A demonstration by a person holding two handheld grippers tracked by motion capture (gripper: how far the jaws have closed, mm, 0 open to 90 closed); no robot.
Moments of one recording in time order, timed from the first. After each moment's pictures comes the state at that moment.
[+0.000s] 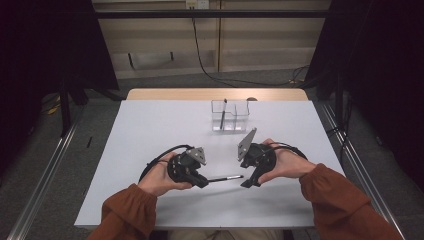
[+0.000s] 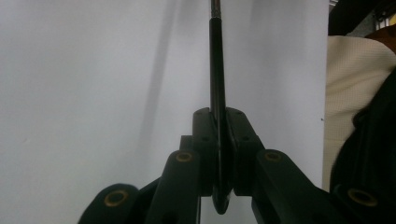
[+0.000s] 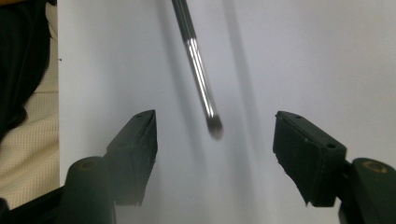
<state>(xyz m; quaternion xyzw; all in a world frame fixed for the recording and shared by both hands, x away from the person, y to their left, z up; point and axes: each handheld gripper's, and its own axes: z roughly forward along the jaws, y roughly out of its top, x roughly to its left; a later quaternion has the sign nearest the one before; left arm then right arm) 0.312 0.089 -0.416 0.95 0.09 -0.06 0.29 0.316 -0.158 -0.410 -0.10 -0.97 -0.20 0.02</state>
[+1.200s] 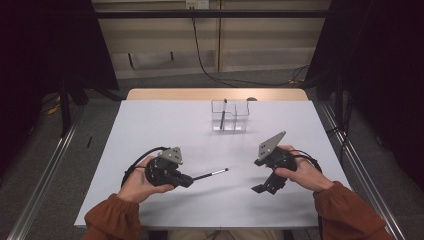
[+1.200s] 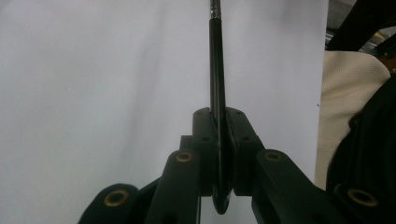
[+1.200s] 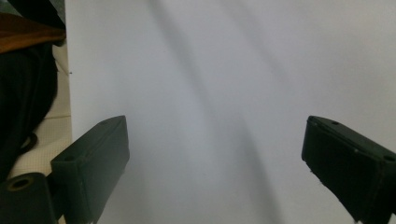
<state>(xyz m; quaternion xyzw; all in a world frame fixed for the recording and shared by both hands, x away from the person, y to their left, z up) 0.304 0.142 -0.416 0.93 0.14 -0.05 0.35 0.294 -0.206 -0.415 -0.17 -0.94 -0.30 0.01</state>
